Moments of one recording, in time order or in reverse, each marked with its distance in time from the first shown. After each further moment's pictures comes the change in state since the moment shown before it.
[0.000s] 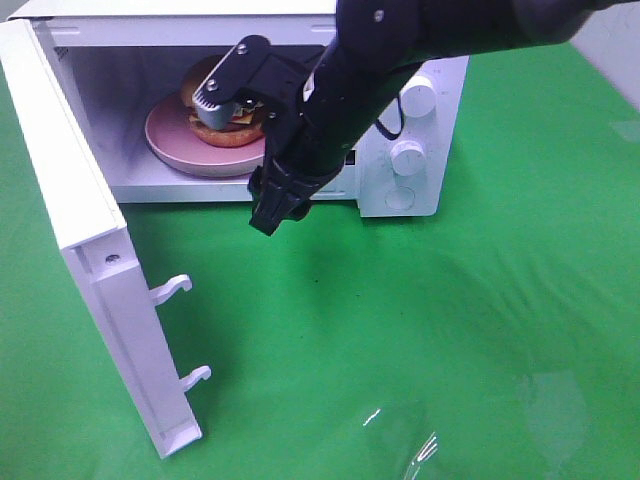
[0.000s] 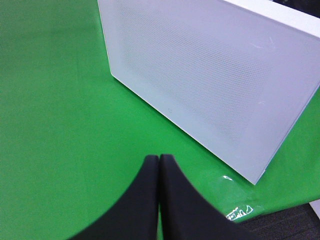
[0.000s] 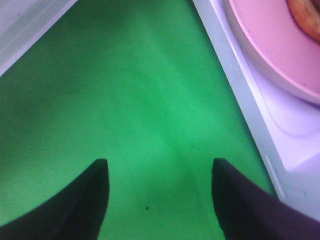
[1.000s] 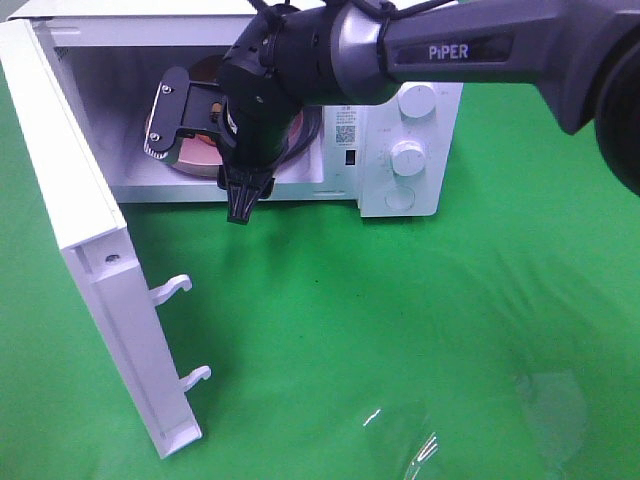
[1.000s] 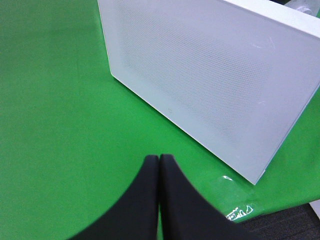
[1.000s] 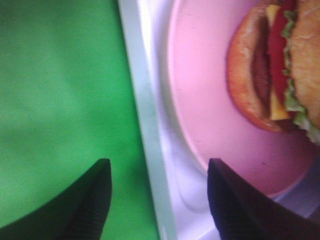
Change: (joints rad) left arm 0.000 0.000 0.000 0.000 0.000 0.000; right arm 0.083 0.305 -0.361 -0.586 0.024 0.235
